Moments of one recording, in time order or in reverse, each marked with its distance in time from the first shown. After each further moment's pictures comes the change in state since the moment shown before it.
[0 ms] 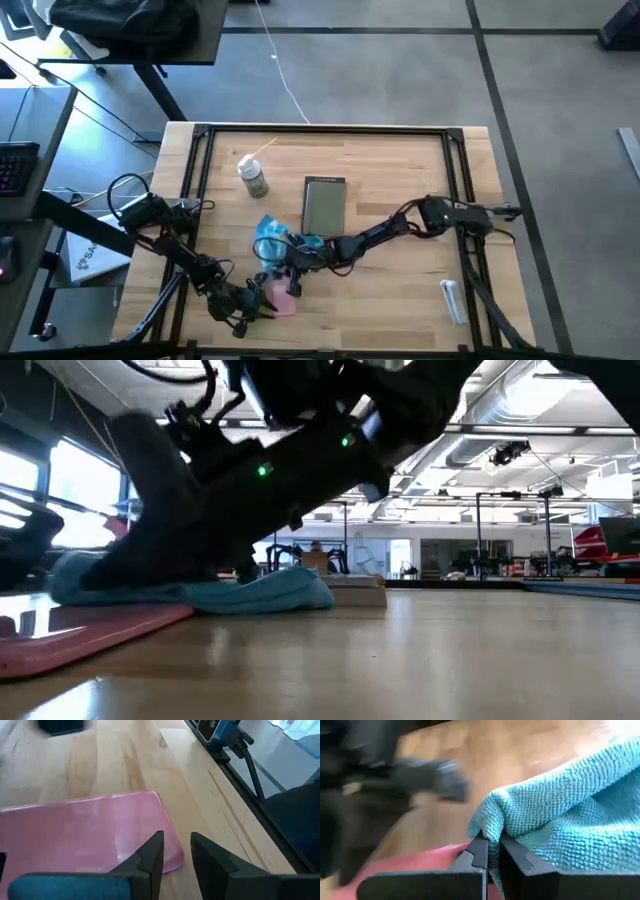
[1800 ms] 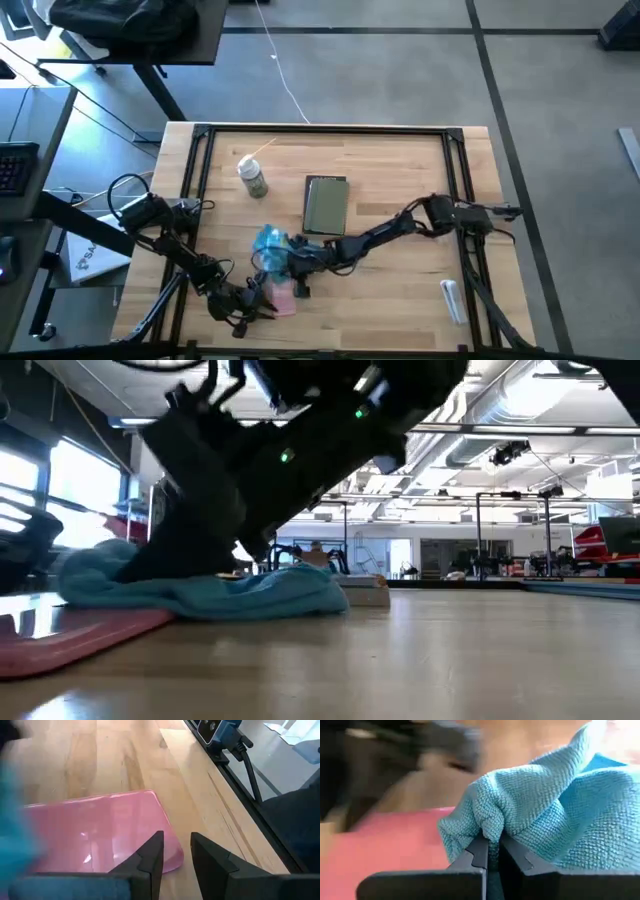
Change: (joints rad) left arm 0.002 0.000 0.000 0.016 0.009 -0.026; right arm 0.012 -0.061 0.005 -0.248 -0.001 -0.182
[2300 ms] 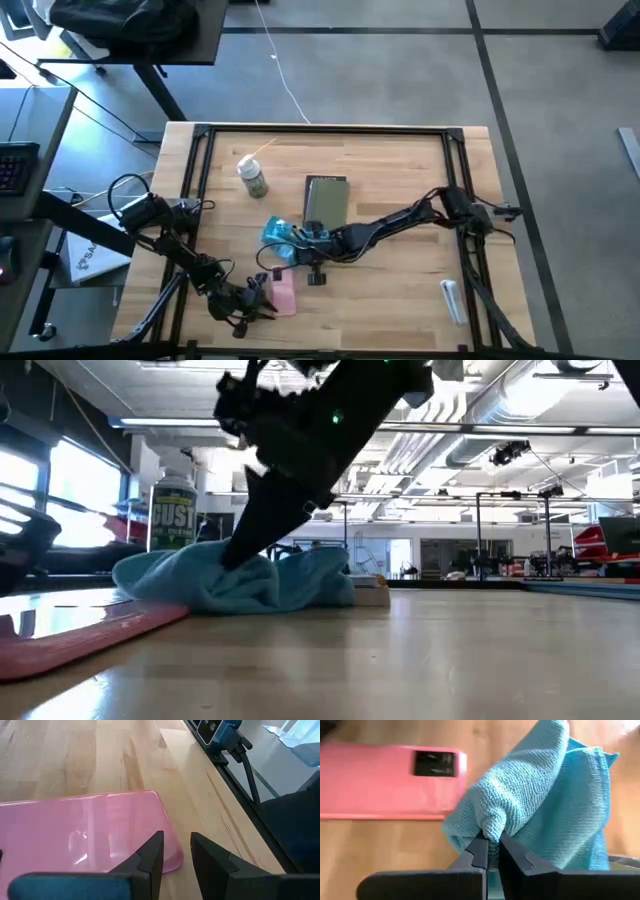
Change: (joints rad) left arm 0.000 0.000 0.000 0.000 0.000 -0.009; right arm 0.025 -0.157 -0.005 -0.340 0.053 -0.080
